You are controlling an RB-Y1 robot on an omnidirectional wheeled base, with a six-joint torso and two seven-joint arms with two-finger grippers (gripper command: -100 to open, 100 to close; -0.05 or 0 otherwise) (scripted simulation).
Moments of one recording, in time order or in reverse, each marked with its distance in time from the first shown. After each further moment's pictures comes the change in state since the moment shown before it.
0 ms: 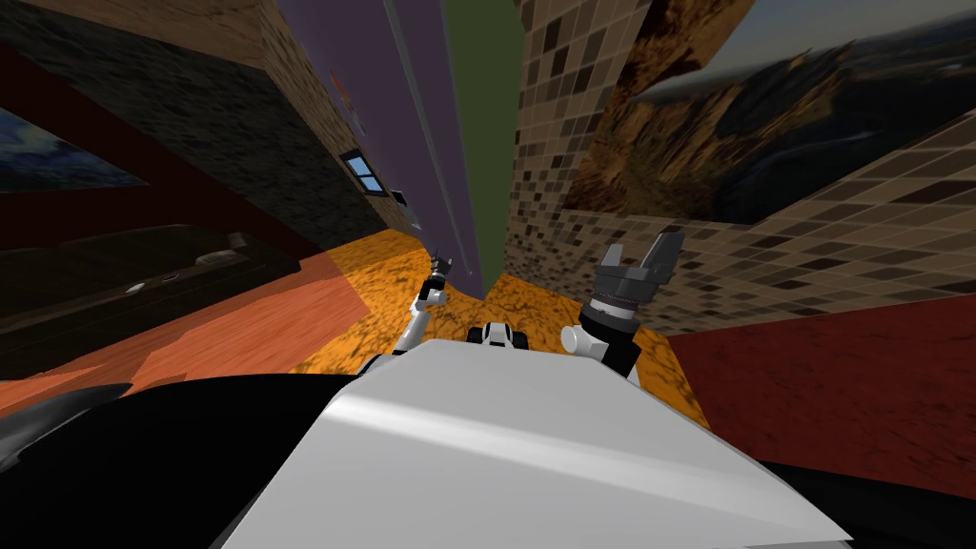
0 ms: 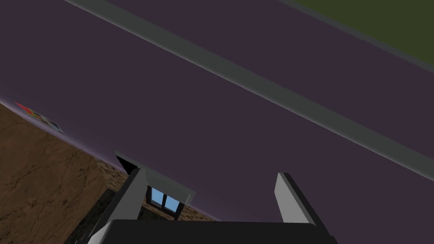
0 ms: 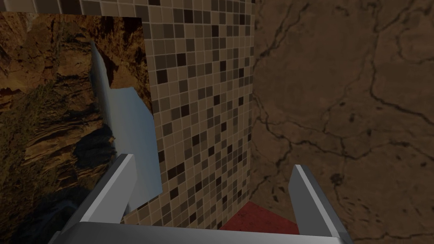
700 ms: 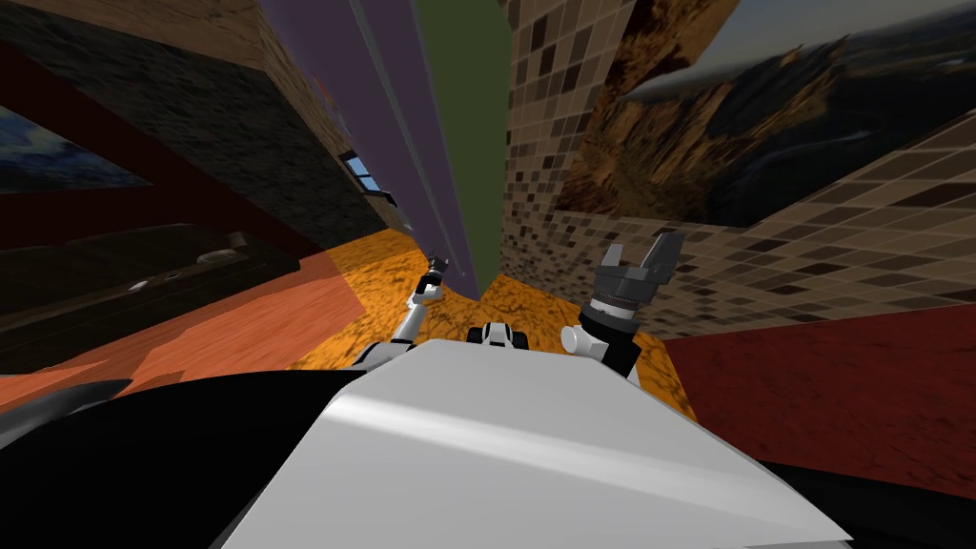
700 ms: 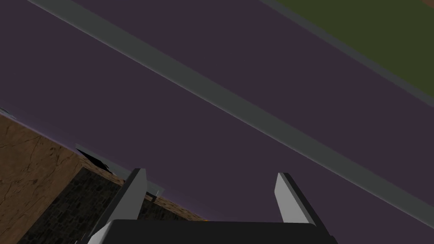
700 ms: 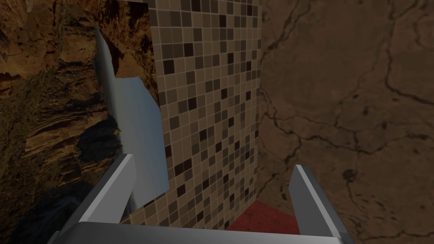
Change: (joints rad) left arm -0.102 0.071 0.021 0.176 0.061 0.040 0.087; right arm 0.000 0.000 0.000 0.000 0.000 0.000 0.000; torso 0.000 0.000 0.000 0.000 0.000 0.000
